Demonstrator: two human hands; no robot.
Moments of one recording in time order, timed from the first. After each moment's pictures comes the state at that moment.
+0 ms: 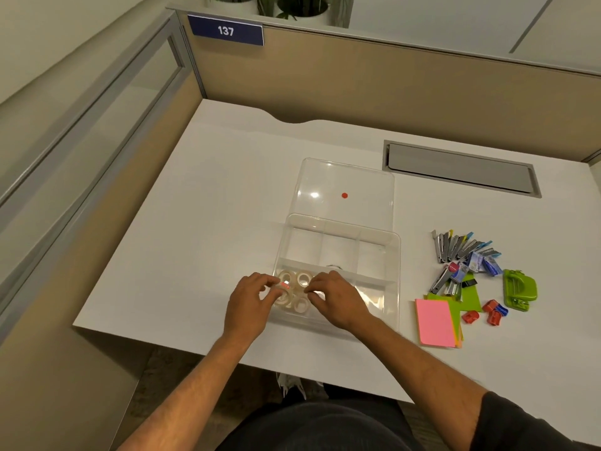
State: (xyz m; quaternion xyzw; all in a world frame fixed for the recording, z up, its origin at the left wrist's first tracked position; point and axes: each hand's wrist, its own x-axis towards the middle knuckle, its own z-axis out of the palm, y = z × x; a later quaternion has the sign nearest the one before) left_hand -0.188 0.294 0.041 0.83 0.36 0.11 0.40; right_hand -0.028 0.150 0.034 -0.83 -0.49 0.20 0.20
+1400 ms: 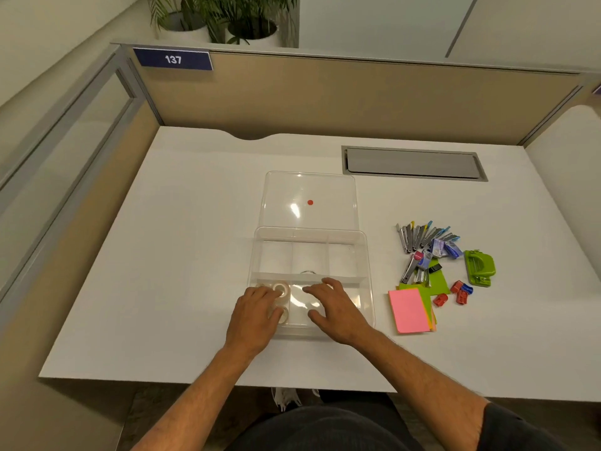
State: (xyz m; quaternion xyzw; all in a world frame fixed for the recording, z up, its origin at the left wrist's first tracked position) left_hand -0.160 0.267 0.028 0.93 0.24 0.02 0.27; right_hand -0.026 0.094 0.033 -0.85 -0.42 0.21 0.23
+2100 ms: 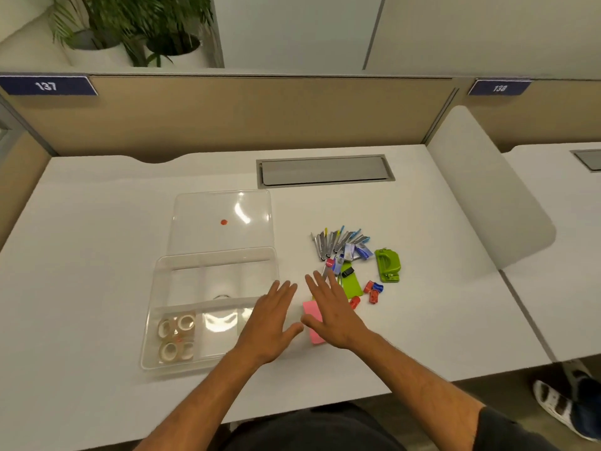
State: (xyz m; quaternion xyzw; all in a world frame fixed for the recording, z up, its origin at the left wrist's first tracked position) left_hand -0.021 0.111 0.035 0.95 0.06 -0.07 0.30; right_hand 0.076 -0.061 0.050 -0.90 -0.36 0.19 0.14
